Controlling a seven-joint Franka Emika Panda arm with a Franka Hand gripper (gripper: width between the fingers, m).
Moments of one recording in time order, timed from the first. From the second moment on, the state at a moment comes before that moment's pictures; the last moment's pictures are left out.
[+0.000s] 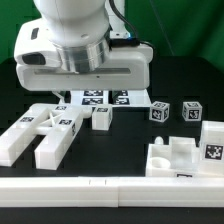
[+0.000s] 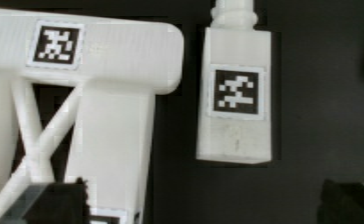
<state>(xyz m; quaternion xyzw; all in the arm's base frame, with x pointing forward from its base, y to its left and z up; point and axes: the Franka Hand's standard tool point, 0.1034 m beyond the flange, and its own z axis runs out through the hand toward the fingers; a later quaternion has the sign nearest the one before) 0.509 -0.058 0.058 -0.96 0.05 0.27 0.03</state>
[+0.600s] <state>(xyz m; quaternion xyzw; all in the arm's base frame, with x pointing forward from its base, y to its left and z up) 0.490 -0.058 0.055 -0.89 0.09 0.44 0.03</state>
